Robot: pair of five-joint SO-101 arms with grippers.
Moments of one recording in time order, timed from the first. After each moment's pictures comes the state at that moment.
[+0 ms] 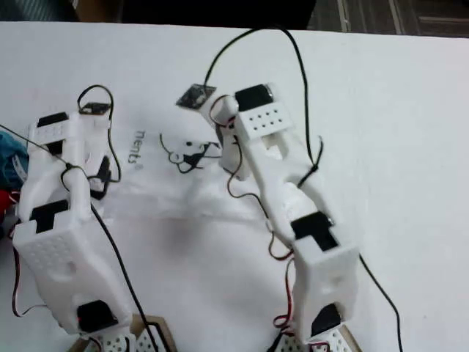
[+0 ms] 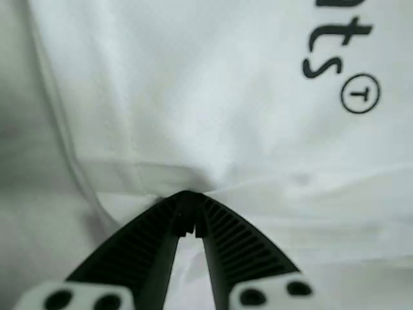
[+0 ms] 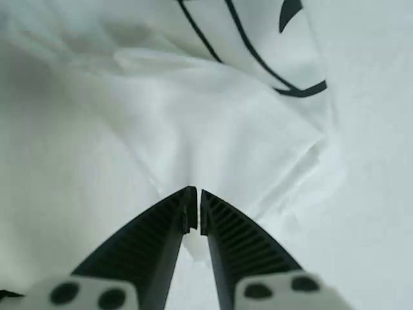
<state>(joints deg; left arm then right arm) -25.7 31.7 -0.7 77.8 -22.8 -25.9 23.0 -19.7 96.6 36.5</state>
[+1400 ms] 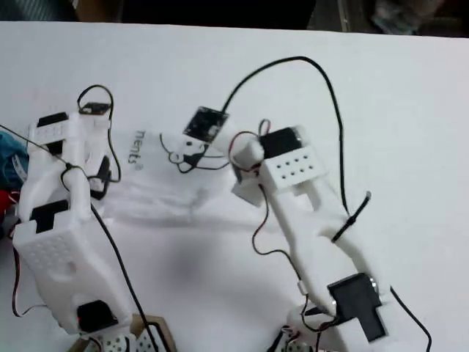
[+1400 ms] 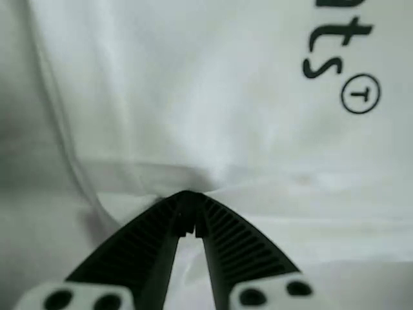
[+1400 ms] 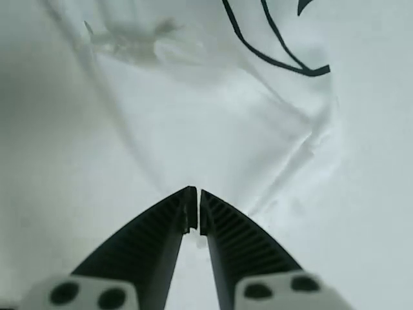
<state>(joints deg) -25.7 31.7 -0.7 77.8 -22.8 -27.1 -6.1 15.3 78.4 39.3</state>
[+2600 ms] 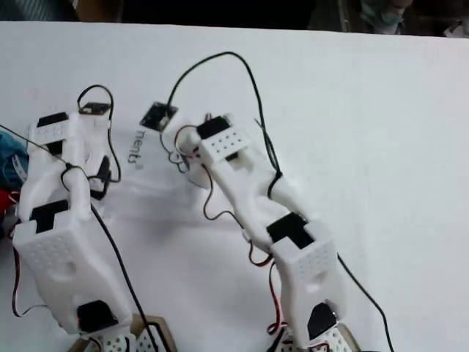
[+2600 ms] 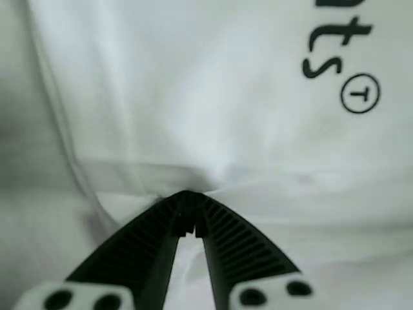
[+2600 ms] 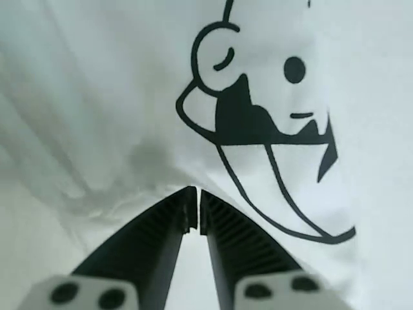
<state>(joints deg) -25.7 31.7 -0.7 77.8 -22.8 -35.6 29.8 -14.1 72.9 31.6</state>
